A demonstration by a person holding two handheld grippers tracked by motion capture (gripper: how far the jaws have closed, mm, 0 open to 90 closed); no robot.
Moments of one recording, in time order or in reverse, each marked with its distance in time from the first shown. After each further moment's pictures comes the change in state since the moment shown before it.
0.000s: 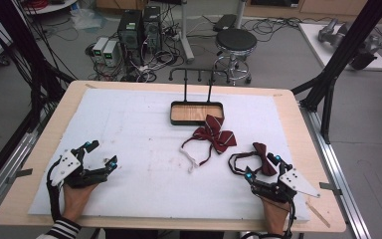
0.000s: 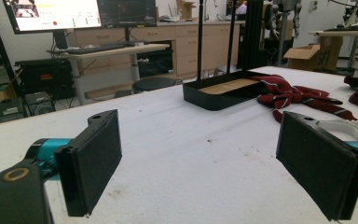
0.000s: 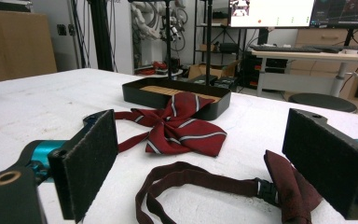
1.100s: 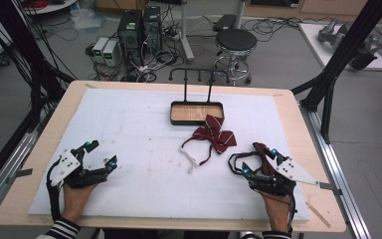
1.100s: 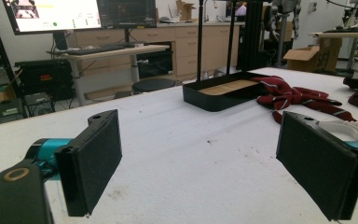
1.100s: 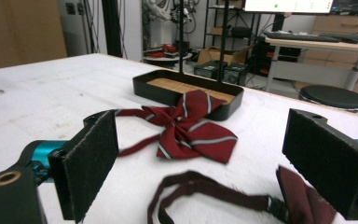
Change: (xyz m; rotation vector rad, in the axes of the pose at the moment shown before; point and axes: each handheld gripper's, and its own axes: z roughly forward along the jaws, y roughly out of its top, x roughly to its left) left arm 0.000 0.000 0.000 -0.006 0.000 -0.003; right arm 0.004 0.034 0.013 0.095 0.055 -0.035
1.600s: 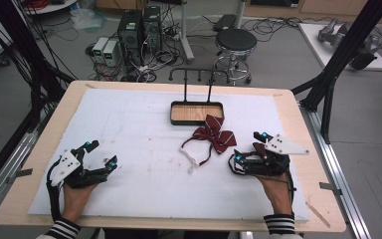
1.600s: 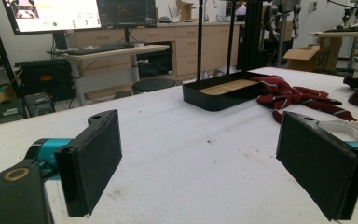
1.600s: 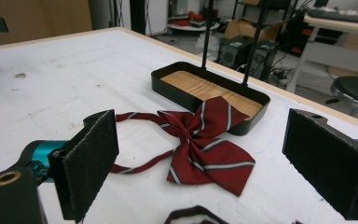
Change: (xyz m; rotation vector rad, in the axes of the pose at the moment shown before) left arm 0.000 0.000 0.000 0.000 -0.001 0.003; right arm -0.006 0.051 0.038 0.159 0.115 -0.062
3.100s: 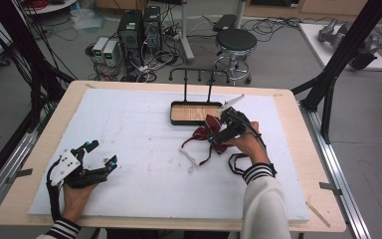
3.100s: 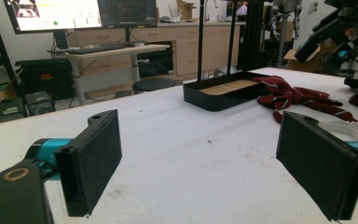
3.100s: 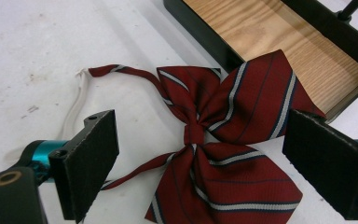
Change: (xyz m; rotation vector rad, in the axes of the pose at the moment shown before) left arm 0.000 0.000 0.000 0.003 0.002 -0.006; right arm -0.028 0.043 0.145 0.577 0.219 -0.054
